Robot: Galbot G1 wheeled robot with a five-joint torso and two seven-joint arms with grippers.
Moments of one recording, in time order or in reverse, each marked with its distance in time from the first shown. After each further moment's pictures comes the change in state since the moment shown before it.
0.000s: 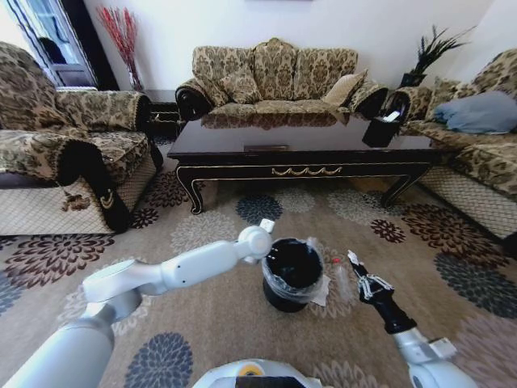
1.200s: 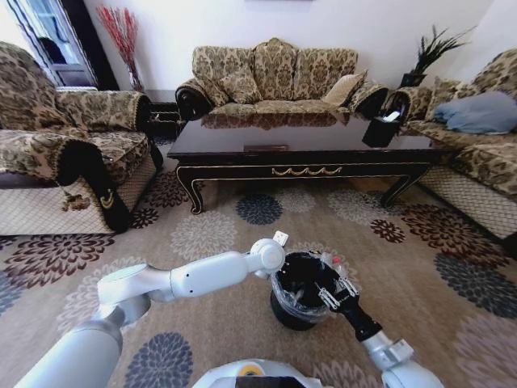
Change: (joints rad) left arm 0.042 0.009 0.007 -0.070 -0.012 0.000 -0.036; right arm 0.022 0.040 -0.123 -0.004 -0.191 -0.046 0.021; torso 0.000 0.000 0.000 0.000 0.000
